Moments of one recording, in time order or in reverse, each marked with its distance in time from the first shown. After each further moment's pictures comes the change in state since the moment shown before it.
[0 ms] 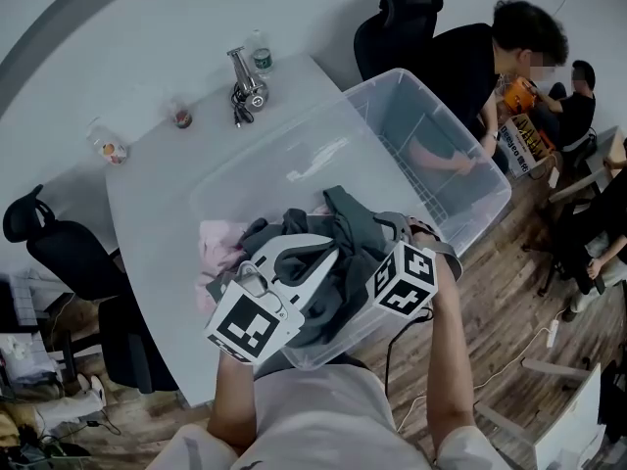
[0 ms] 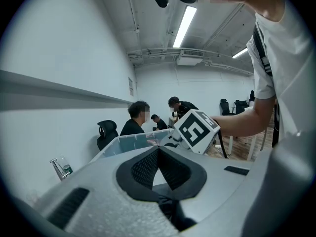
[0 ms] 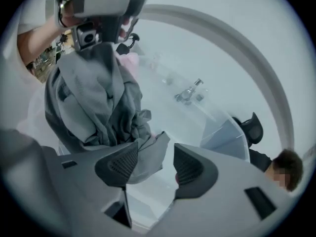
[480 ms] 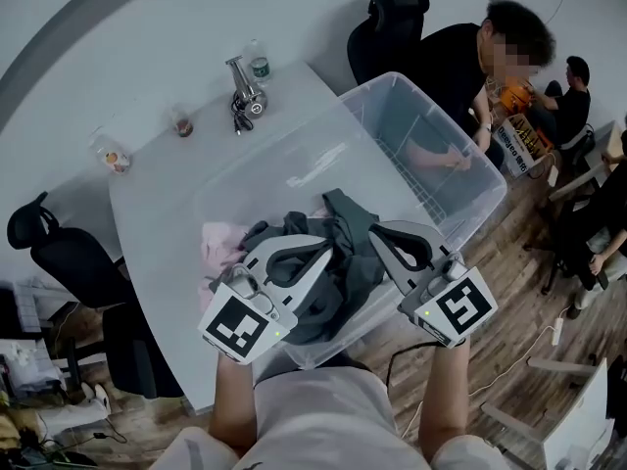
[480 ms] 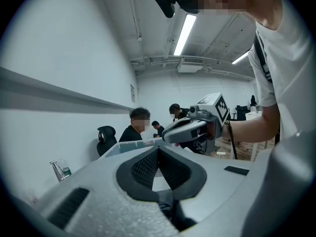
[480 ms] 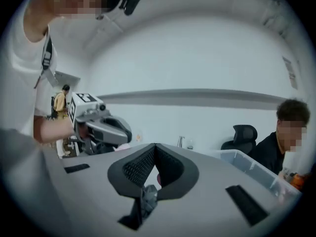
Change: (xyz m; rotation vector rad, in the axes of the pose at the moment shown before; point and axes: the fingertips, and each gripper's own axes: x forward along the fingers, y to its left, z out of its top) left arm -0.017 -0.004 0.014 -0.044 -0.091 0.019; right arm -0.141 -0.022 0.073 0.435 -0.853 -0.065
